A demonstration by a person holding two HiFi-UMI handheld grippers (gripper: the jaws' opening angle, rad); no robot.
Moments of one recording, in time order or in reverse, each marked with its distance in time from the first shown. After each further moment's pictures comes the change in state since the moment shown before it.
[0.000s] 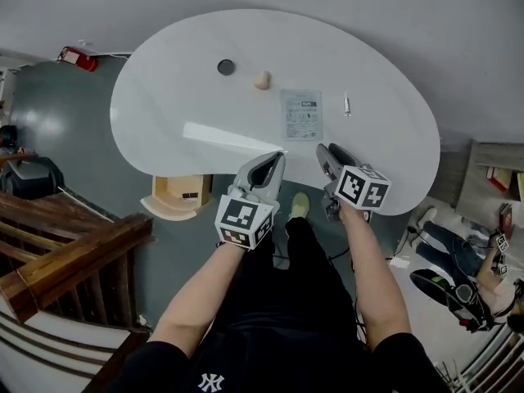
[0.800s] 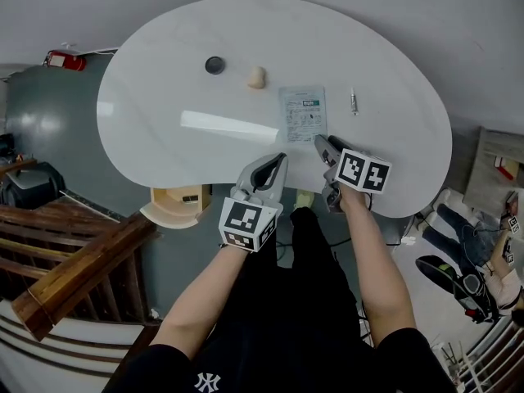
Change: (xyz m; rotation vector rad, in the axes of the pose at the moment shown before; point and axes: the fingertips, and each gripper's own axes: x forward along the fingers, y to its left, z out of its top) left arm 0.041 0.025 -0.031 -0.021 0.099 -0.032; right arm 0.059 -0.039 -0.007 0.126 0.138 -0.097
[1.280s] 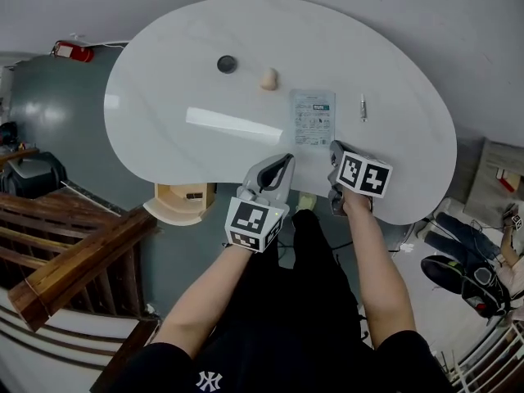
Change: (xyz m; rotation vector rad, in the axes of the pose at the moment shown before) left arm -0.001 0.006 0.004 -0.001 -0.010 0.020; right arm 0.003 -0.012 -0.003 -0.091 0.055 -0.151
